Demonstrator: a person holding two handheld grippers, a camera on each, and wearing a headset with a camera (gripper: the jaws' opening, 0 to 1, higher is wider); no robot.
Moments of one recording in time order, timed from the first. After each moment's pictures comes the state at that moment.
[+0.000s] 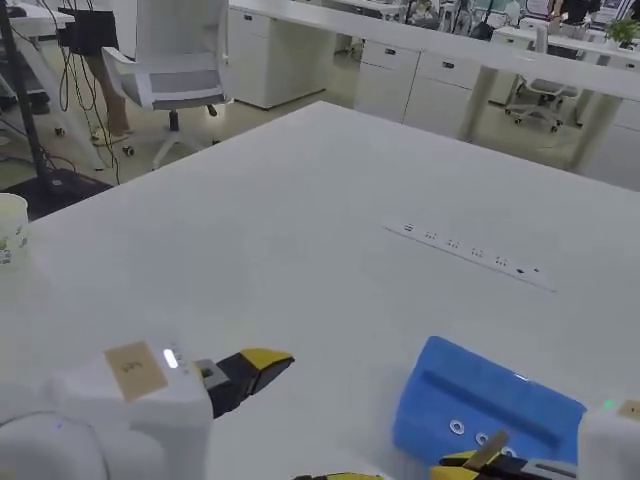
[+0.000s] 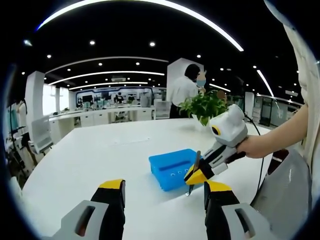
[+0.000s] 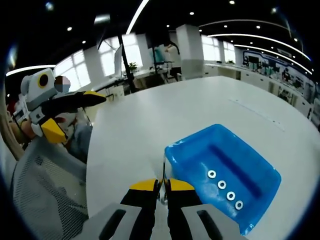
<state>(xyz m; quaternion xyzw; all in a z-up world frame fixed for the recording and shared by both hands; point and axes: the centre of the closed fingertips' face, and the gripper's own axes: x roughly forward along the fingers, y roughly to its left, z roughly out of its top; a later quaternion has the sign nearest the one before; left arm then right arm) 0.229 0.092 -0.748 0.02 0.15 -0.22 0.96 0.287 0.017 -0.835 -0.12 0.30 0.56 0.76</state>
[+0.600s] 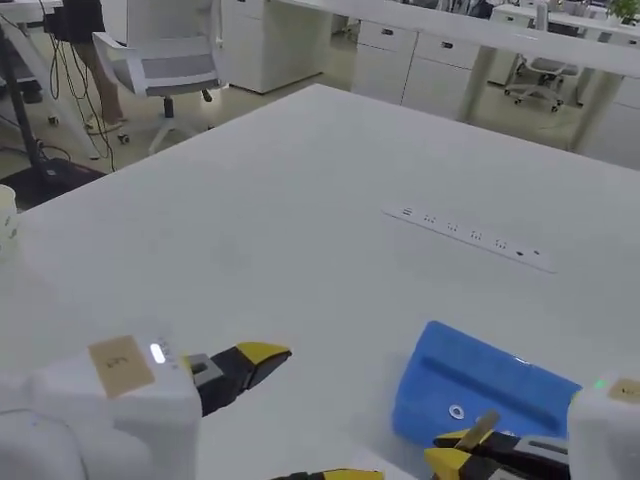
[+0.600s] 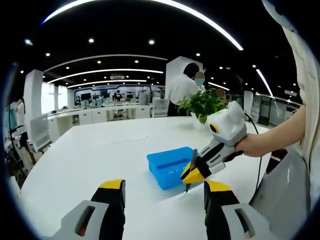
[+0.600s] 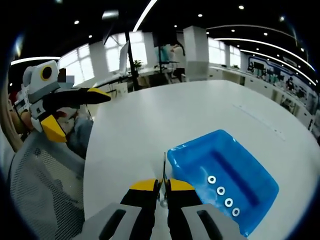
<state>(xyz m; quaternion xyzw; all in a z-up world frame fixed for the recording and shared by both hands) 0.228 0.089 -0.752 0.02 0.15 -0.23 0.96 0.284 0.023 -0.835 -0.16 0.29 0.57 0.75</state>
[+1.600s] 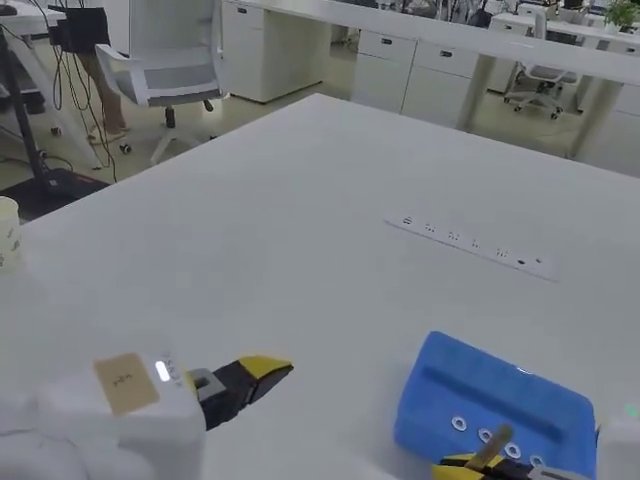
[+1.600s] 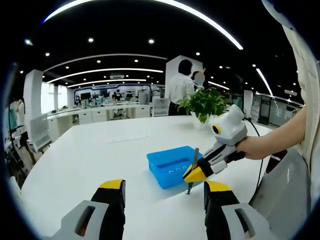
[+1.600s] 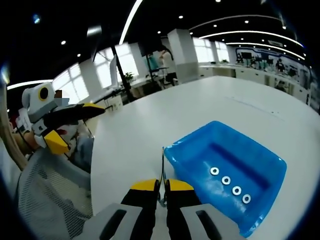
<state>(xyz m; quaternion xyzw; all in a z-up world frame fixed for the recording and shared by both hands) 0.228 0.090 -0.752 0.02 0.16 -0.23 0.96 0.284 0.017 -0.829 -0.04 0.30 0.56 0.77</state>
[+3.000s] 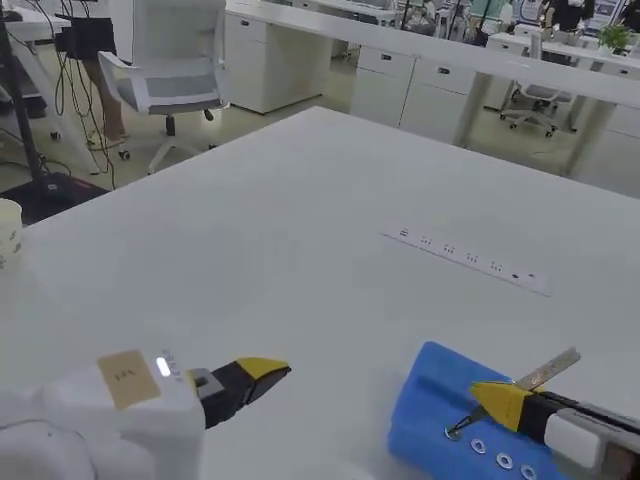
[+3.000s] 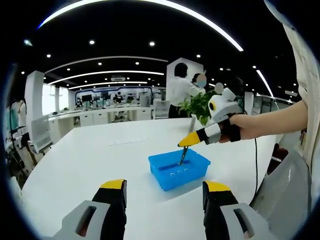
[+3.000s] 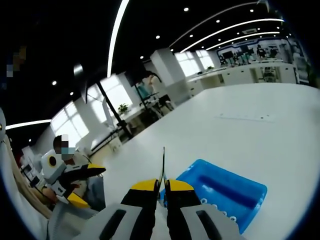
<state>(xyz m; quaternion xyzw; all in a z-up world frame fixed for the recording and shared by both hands) 0.229 0.092 -0.748 0.02 0.15 -0.22 0.96 0.332 0.015 -0.754 0.09 0.28 0.53 0.79</state>
